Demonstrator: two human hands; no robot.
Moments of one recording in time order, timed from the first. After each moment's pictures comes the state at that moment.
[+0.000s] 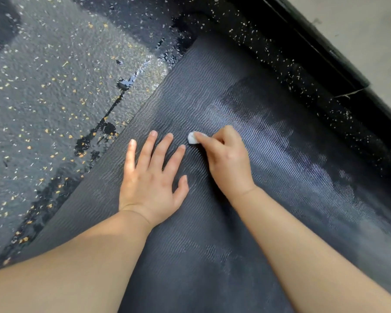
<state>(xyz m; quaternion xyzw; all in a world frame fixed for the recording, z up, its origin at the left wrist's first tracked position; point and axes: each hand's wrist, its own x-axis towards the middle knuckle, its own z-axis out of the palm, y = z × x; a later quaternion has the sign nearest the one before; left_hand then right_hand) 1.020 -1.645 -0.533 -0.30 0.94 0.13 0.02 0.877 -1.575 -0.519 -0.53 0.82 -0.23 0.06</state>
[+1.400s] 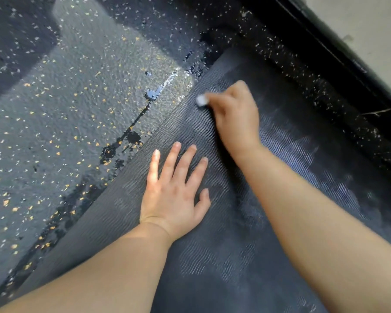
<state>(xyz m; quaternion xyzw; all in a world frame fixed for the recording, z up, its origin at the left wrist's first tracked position) 1.020 -1.647 -0.531 -0.30 0.94 0.14 0.03 0.839 -1.669 -0.521 -0.50 0.83 -0.24 0.06</state>
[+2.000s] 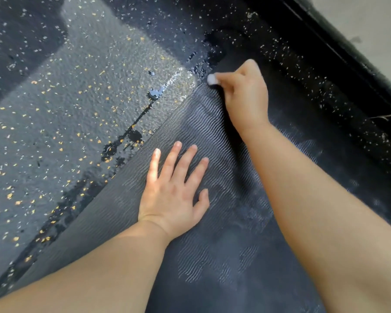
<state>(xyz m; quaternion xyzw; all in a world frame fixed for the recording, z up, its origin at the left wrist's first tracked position) 1.020 -1.645 -0.529 -0.29 0.95 0.13 0.04 0.808 -1.689 -0.522 -0.45 0.85 -0.24 0.08</state>
